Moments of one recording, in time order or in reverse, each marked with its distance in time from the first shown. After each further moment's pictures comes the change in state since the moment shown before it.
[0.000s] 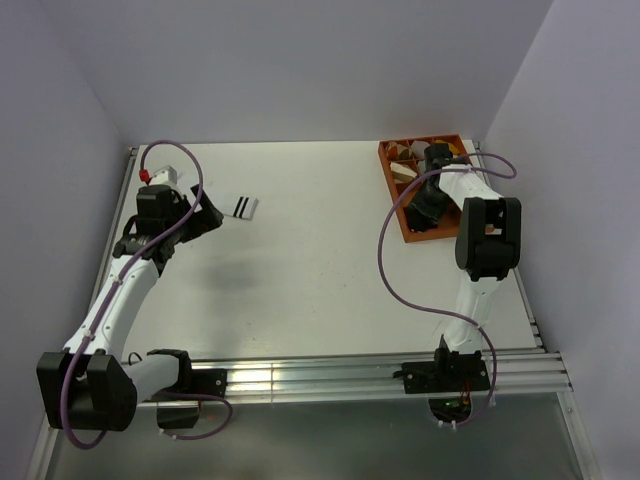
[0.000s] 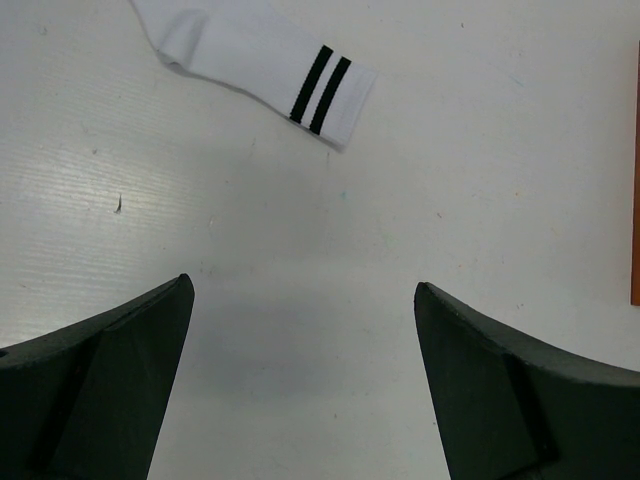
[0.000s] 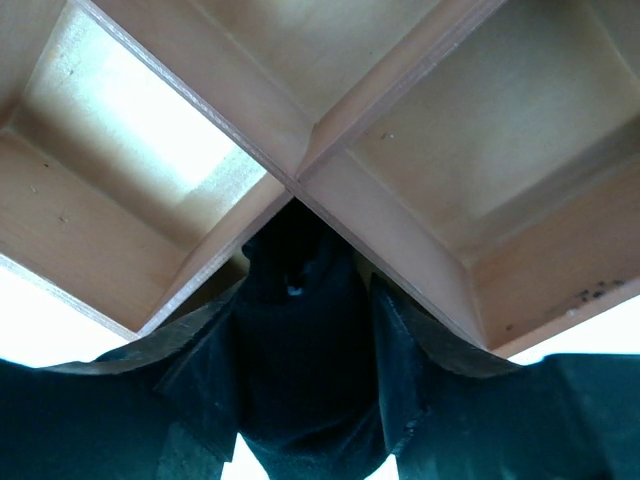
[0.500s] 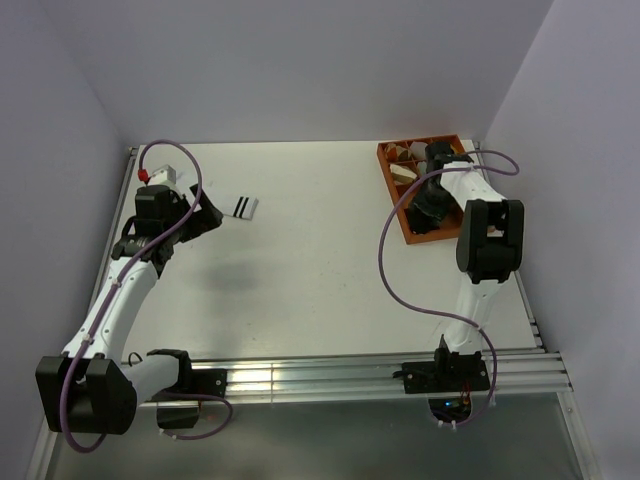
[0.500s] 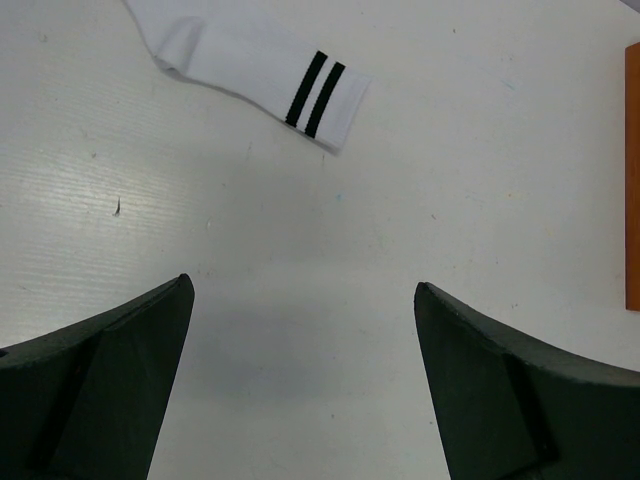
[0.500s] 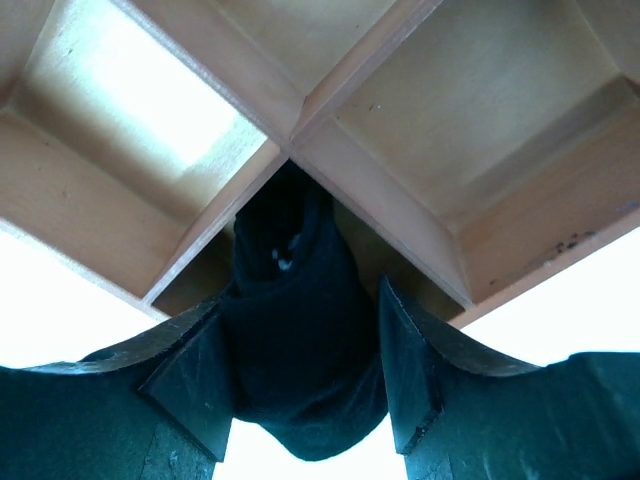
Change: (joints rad) left arm 0.000 -0.017 0.000 0.000 0.003 0.000; right arm 0.002 -0.023 0.026 -0.083 0.014 -0.018
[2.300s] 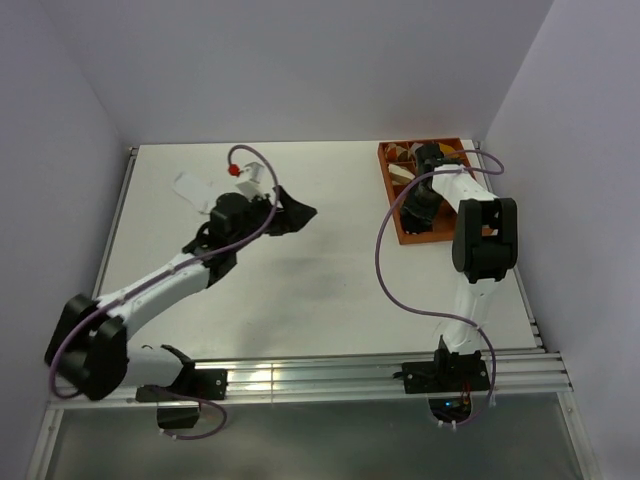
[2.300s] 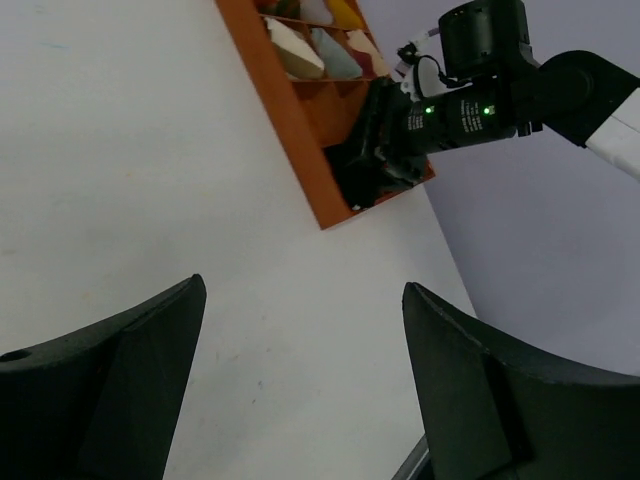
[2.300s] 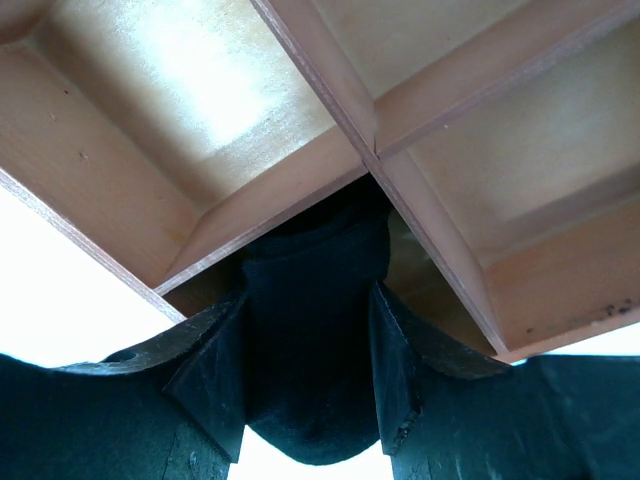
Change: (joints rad) left arm -0.484 0.135 -0.079 0.595 0.099 -0.259; right arm 0.050 0.009 -0.025 0.049 -0.059 -0.063
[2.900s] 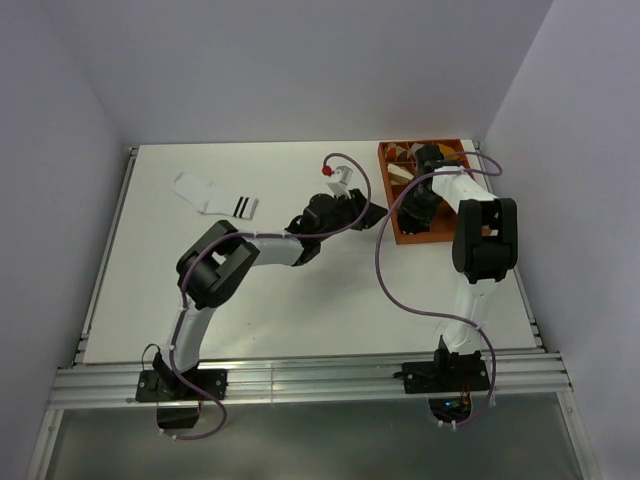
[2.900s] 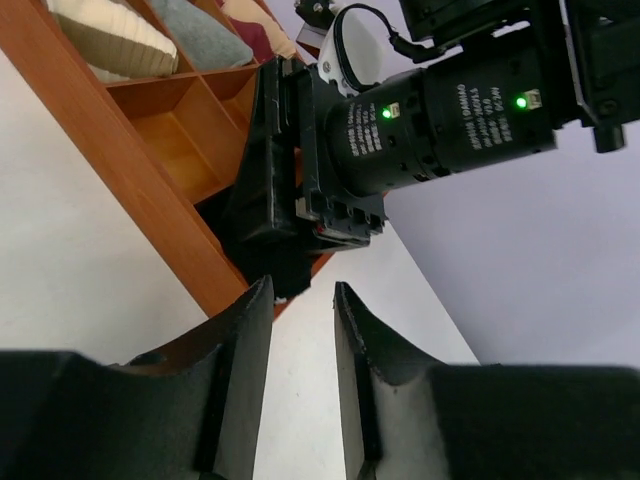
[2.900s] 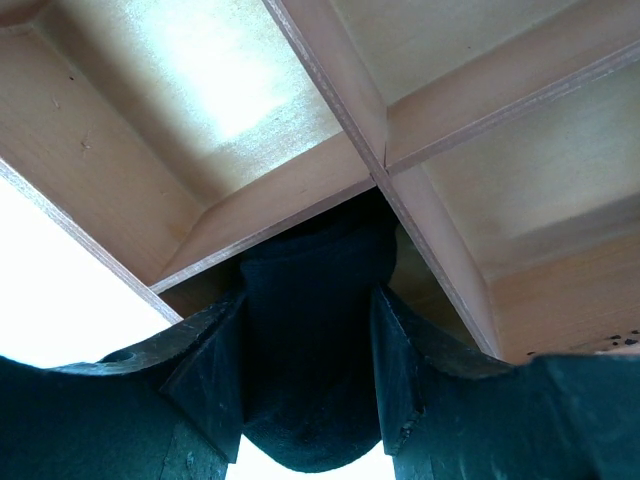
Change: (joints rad) left arm -0.262 0.890 0.494 0.570 -0.012 -0.047; right arm -0.002 -0.006 -0.028 0.037 -0.055 -0.006
